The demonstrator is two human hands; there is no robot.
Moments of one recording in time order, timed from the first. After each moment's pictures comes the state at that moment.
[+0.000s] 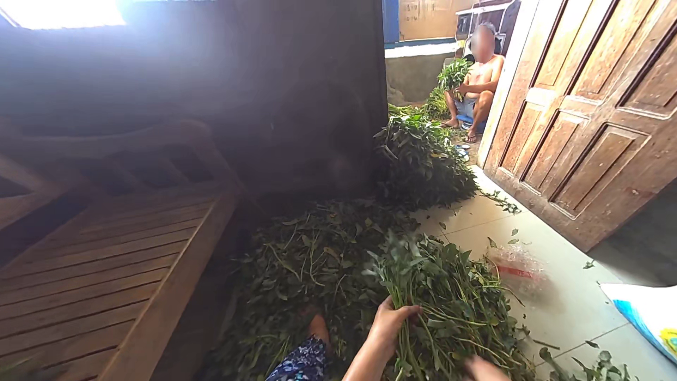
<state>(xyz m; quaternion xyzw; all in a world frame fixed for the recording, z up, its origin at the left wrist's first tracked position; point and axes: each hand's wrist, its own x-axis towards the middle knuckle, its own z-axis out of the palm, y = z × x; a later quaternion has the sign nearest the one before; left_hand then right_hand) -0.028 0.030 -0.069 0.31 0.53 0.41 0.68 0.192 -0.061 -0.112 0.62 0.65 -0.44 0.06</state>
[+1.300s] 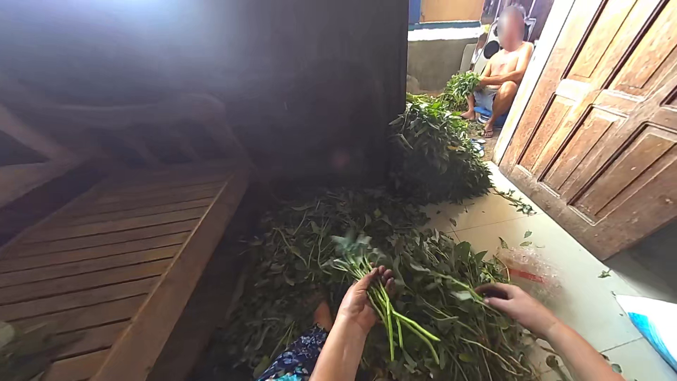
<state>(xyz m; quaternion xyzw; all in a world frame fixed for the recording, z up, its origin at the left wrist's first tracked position) -0.081 0.055 -0.023 -0.03 0.41 0.61 0.68 0.250 0.053 -0.059 0.61 0.60 -0.49 -0.17</state>
